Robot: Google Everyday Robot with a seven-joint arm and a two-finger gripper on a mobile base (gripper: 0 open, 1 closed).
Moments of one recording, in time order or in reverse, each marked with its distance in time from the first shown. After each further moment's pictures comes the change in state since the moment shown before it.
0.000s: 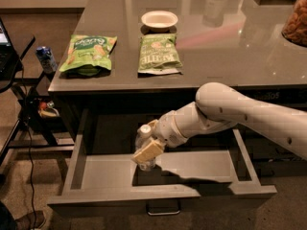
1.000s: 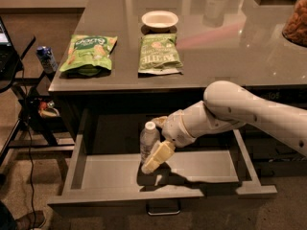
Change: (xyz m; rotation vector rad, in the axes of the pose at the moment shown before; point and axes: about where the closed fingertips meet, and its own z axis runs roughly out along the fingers) arm 0.010 0.001 -0.020 0.025 0.030 -0.012
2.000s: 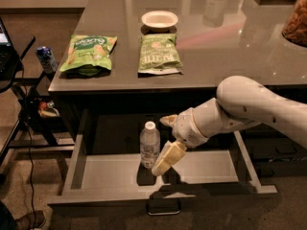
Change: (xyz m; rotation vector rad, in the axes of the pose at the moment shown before) arm 0.006 0.013 -0.036 0.033 0.050 -0.006
